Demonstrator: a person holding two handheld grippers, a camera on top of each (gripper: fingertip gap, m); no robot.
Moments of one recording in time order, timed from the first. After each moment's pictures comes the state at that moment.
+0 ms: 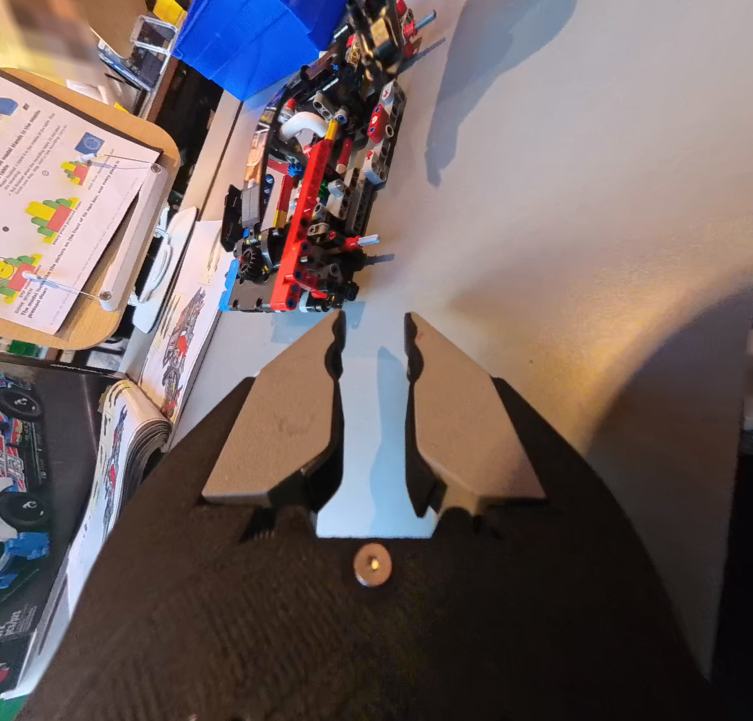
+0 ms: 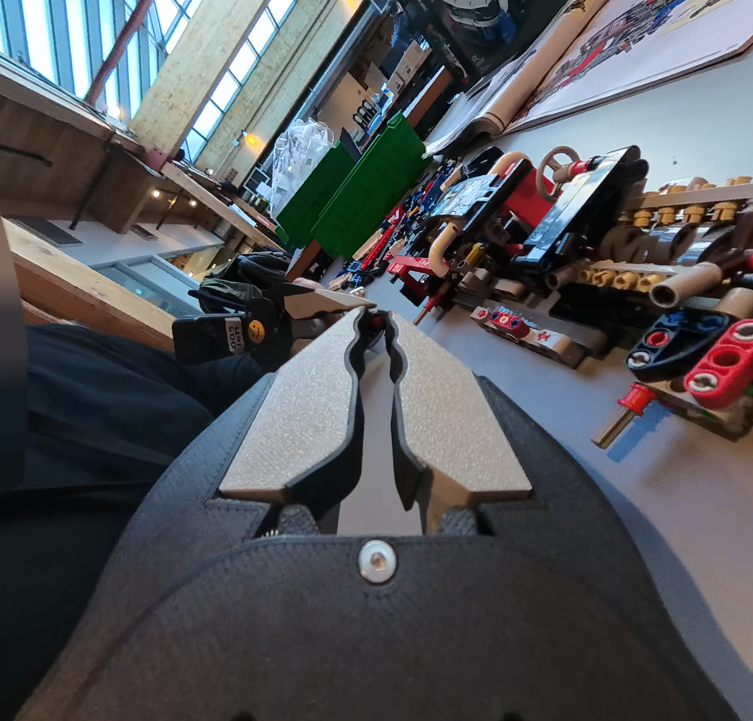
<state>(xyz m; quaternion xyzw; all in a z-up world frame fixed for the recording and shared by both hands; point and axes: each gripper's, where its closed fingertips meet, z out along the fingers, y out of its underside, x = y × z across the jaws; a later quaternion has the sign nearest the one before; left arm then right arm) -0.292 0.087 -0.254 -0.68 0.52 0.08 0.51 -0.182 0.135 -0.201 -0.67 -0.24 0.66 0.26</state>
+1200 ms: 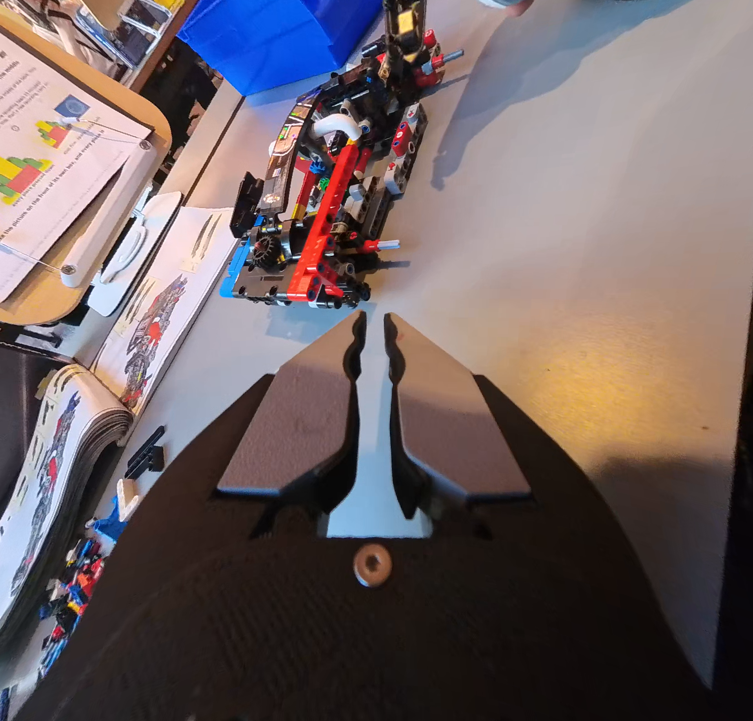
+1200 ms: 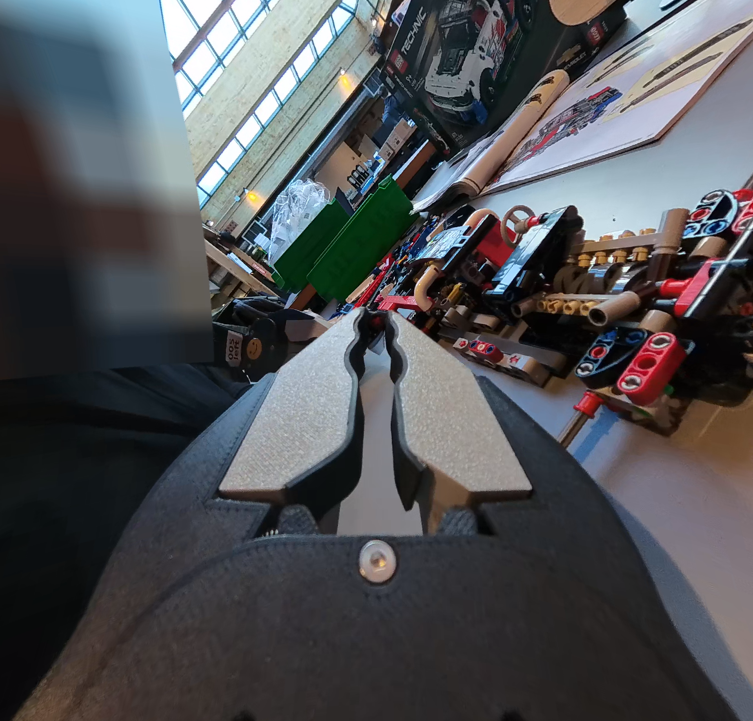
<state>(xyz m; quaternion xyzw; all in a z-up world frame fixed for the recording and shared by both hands) -0.298 0.091 -0.245 -0.71 0.48 0.01 0.52 -0.169 0.152 -0.191 -0.65 -0.20 0.66 0.31</state>
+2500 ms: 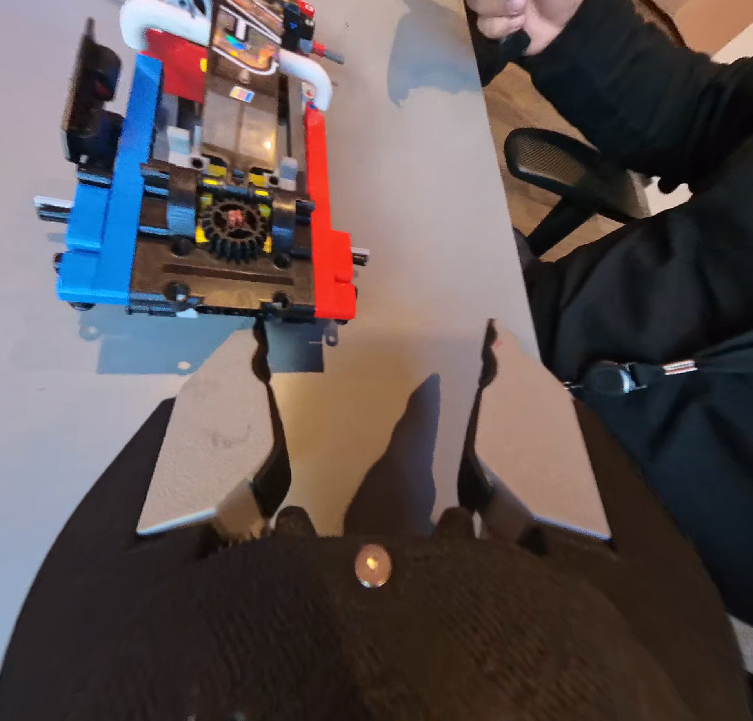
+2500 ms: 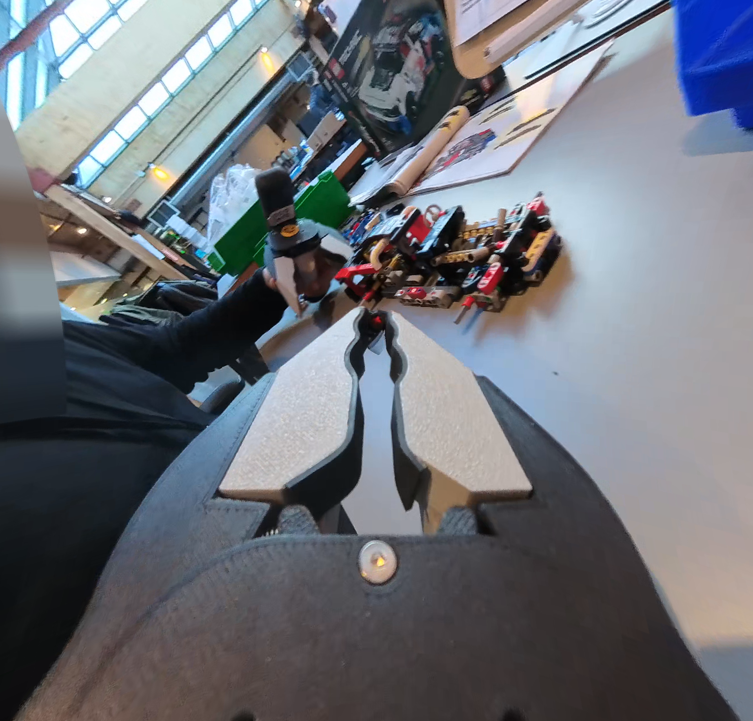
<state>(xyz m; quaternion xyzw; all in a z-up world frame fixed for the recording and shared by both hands) -0.283 0.103 -0.251 -0.75 0.46 -0.42 0.24 -0.047 0.147 -0.184 -0.71 -0.21 0.57 0.36</state>
